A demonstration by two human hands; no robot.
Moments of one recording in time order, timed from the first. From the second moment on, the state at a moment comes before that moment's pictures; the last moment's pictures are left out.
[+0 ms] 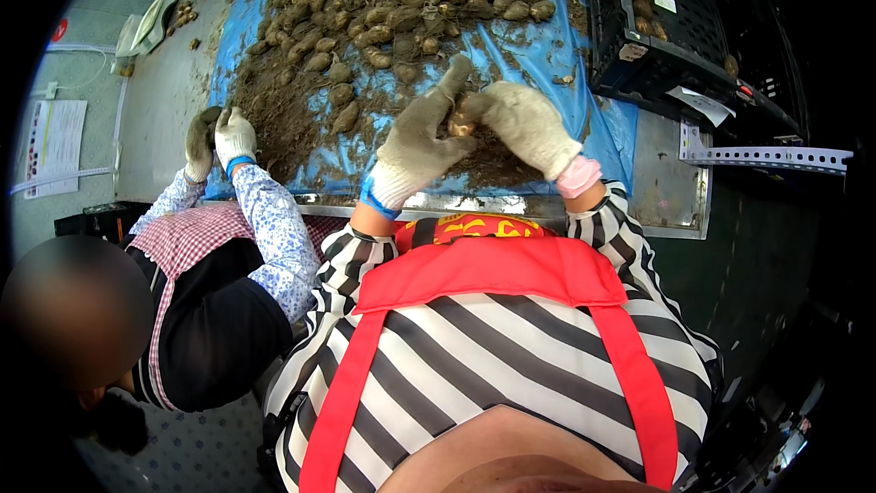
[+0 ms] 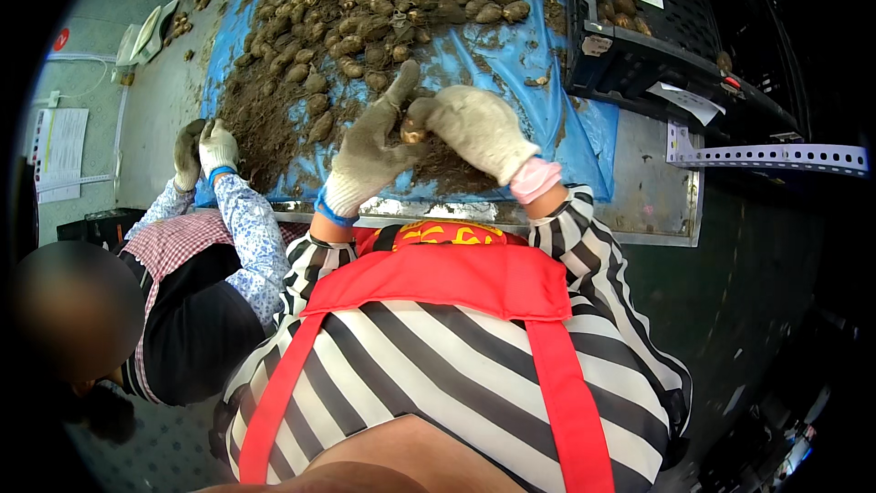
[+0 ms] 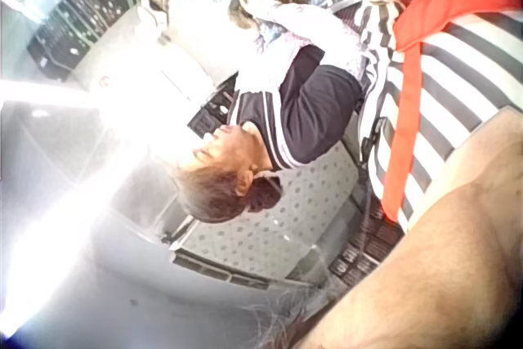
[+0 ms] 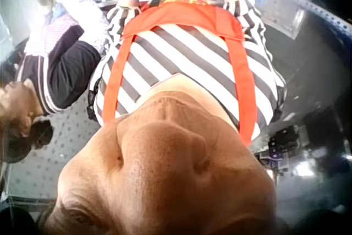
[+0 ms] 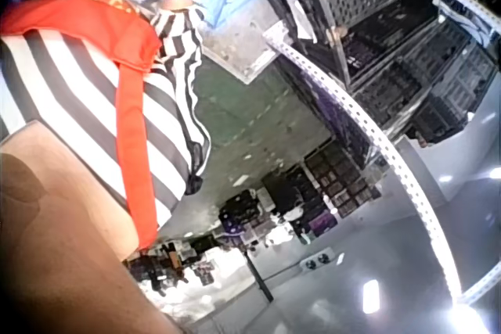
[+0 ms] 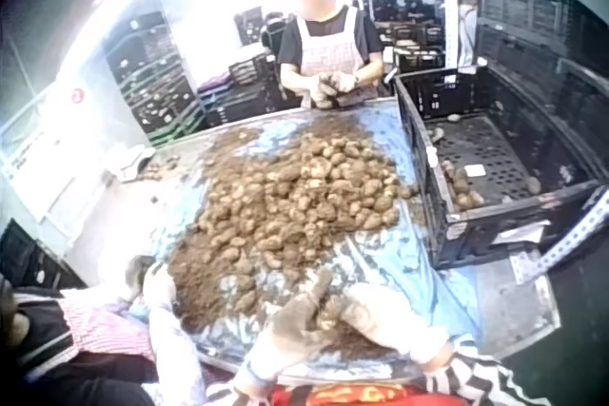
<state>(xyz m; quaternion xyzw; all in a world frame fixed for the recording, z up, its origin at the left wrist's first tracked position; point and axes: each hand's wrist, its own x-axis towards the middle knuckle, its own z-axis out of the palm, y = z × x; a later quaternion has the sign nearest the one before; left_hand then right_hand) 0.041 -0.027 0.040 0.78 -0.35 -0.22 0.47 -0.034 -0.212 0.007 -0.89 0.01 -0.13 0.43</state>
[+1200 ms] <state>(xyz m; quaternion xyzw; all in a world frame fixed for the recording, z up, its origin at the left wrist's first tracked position) 0.036 -0.019 0.005 0.33 -0.10 -0.44 0.83 -0.036 -0.210 0.019 -0.83 -0.09 -0.14 0.53</state>
